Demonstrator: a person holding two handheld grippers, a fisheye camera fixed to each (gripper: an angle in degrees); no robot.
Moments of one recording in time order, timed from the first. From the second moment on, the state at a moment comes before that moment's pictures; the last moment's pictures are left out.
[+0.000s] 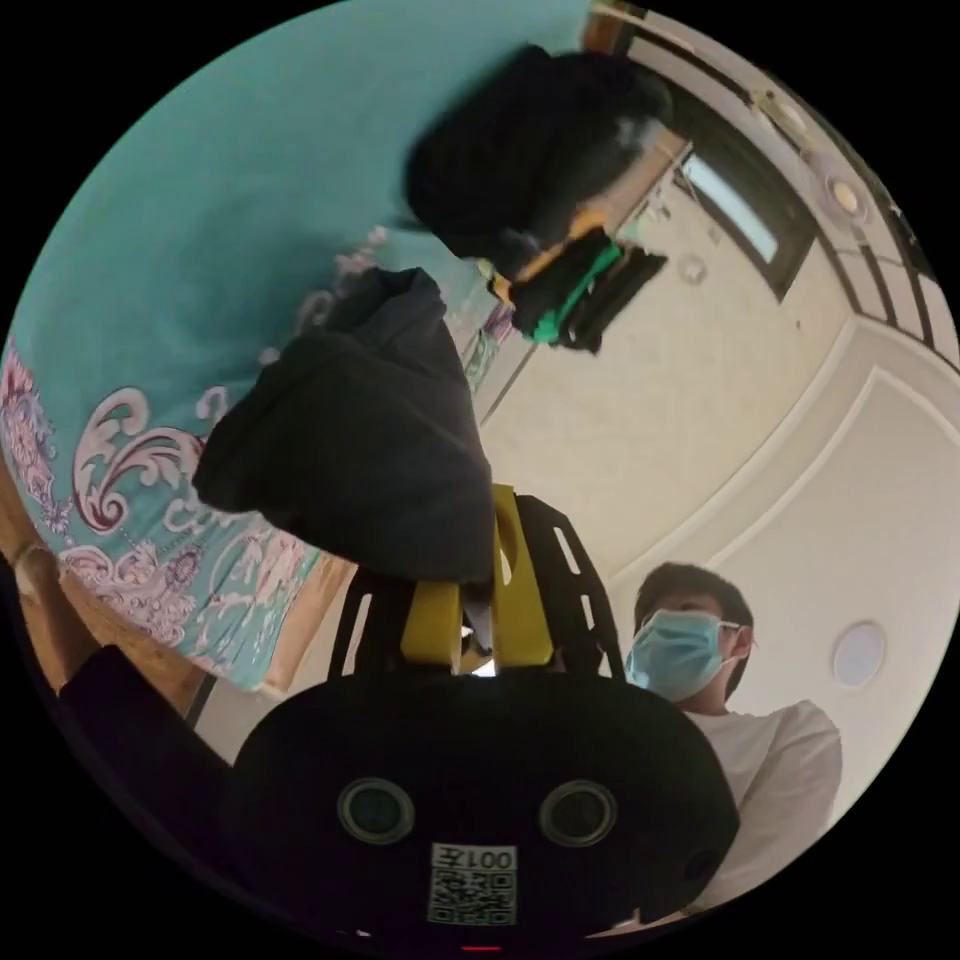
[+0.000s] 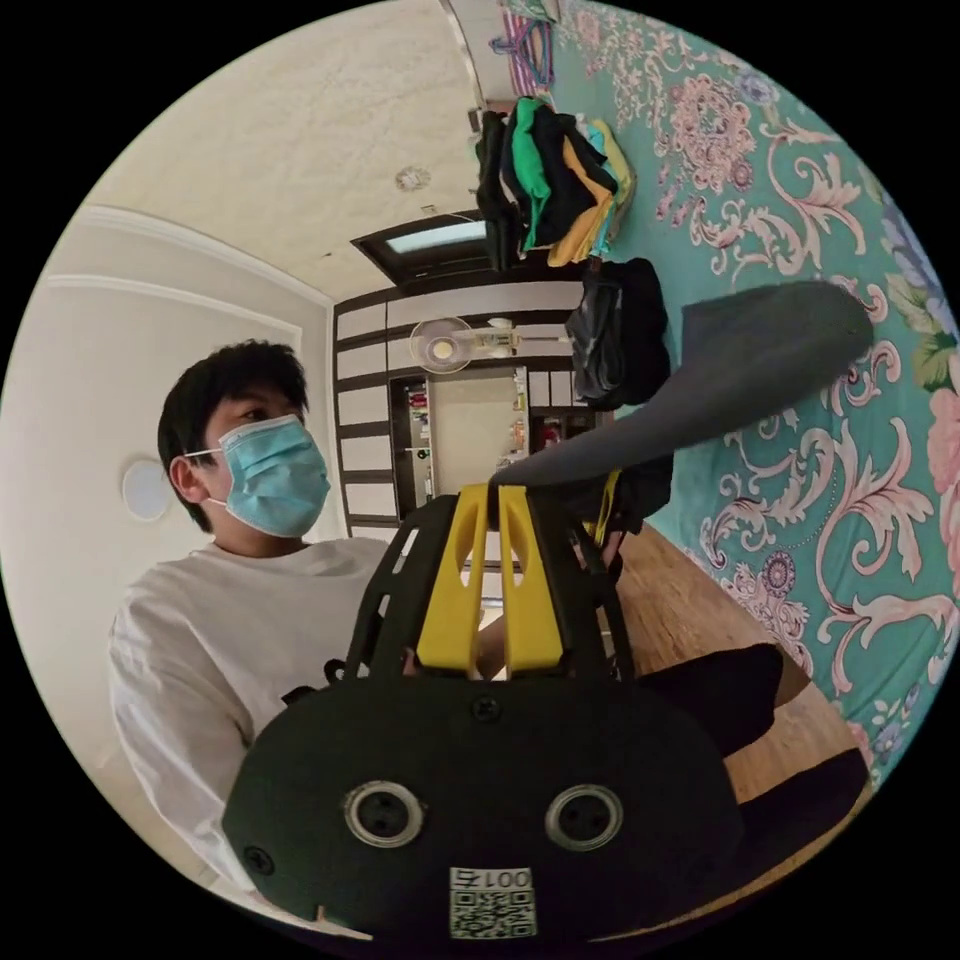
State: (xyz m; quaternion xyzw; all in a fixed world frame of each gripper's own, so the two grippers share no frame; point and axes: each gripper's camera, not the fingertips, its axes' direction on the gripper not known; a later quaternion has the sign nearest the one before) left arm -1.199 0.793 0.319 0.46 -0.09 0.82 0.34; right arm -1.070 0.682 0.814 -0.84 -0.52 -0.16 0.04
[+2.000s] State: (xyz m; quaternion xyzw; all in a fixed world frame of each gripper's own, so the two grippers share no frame) left arm -1.193 0.258 0.175 0.68 -0.70 0.23 -0.08; right arm -0.736 0.804 -0.009 -0.41 -0.27 -0.79 0.37
